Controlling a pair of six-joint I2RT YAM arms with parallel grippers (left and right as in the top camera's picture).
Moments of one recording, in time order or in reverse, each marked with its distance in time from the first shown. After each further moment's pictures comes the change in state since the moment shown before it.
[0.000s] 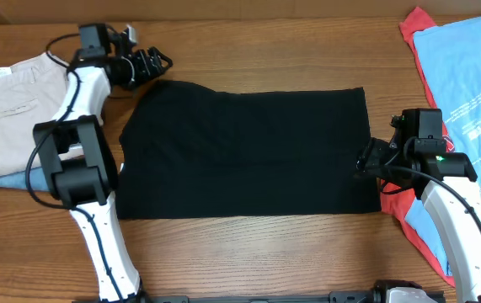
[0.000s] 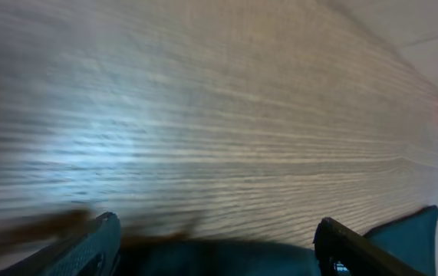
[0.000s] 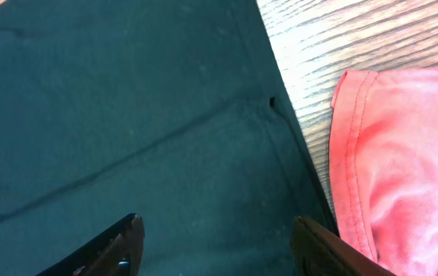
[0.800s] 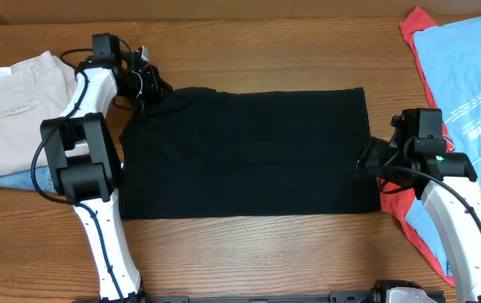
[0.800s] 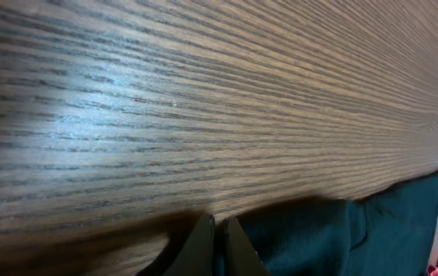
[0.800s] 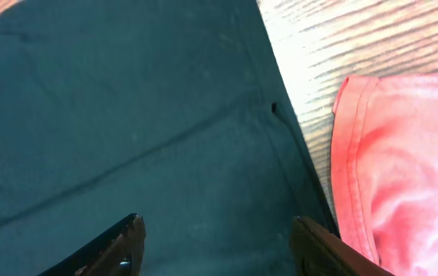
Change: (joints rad) left arm -0.009 0.035 0.016 -0.197 0.012 0.053; right arm 0.000 0.000 0.000 0.014 -0.001 -0.001
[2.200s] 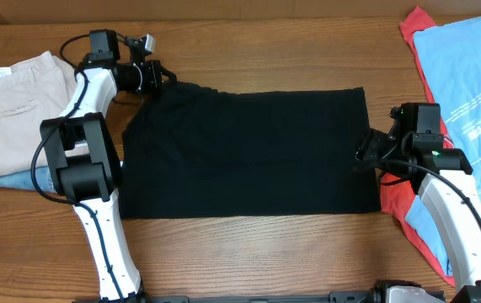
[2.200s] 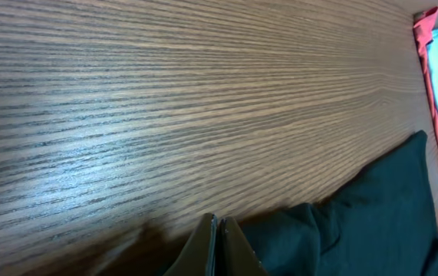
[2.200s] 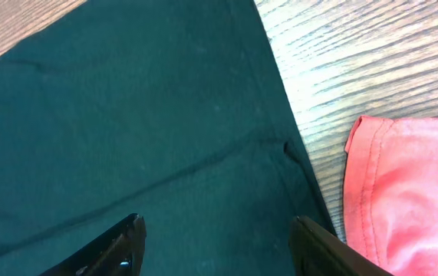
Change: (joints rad) left arm 0.000 0.002 0.000 0.133 0.126 0.190; right arm 0.000 0.049 0.000 0.107 0.000 0.000
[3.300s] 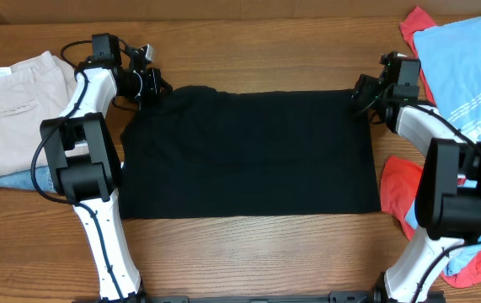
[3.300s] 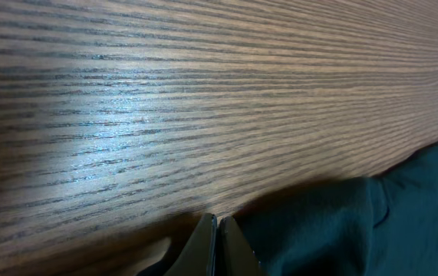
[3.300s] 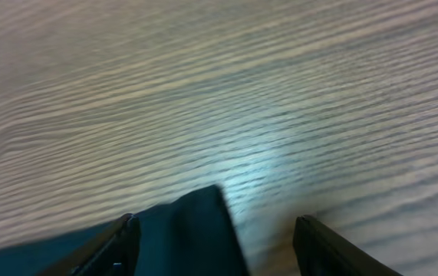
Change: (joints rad) left arm 0.000 0.000 0.000 -0.126 -0.120 0.018; right arm -0.039 0.681 0.322 0.614 0.075 -0.135
